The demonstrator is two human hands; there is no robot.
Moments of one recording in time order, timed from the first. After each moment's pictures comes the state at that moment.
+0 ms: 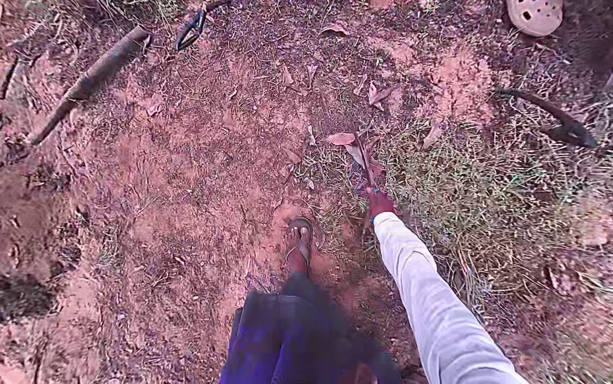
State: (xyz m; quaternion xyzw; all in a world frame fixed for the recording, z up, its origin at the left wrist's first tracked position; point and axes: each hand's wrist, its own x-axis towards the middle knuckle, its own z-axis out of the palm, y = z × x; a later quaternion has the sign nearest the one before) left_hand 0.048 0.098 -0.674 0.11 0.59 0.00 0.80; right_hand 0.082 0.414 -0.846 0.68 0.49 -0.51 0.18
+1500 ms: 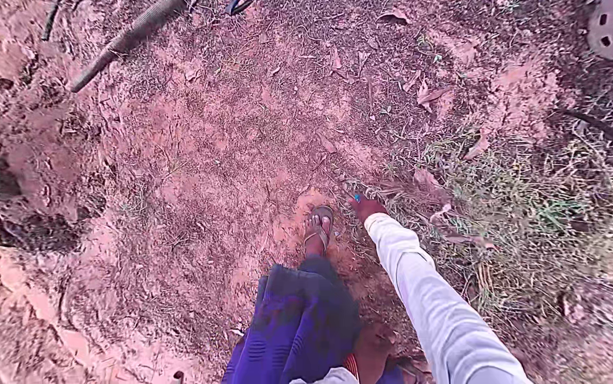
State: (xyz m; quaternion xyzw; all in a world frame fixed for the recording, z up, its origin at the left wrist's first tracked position) left_hand 0.028 0.149 -0.662 -0.06 0.62 0.17 0.77; right_hand -0.022 0.387 -0.802 0.47 0.63 -0.47 0.40
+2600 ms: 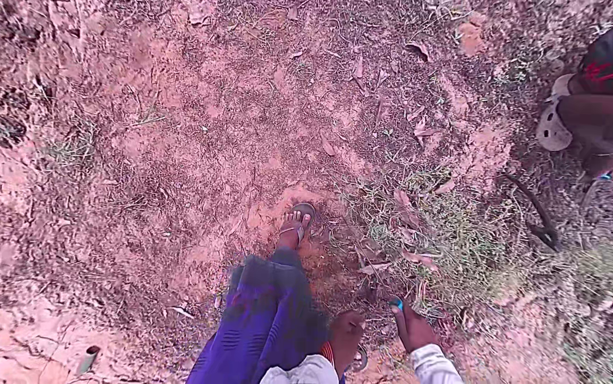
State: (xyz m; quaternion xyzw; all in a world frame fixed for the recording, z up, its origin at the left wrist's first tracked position) left_hand 0.014 0.180 -0.650 -0.11 0.58 0.22 0.78; right_hand 0.187 0.300 -0.681 0.52 0.67 -0.35 0.39
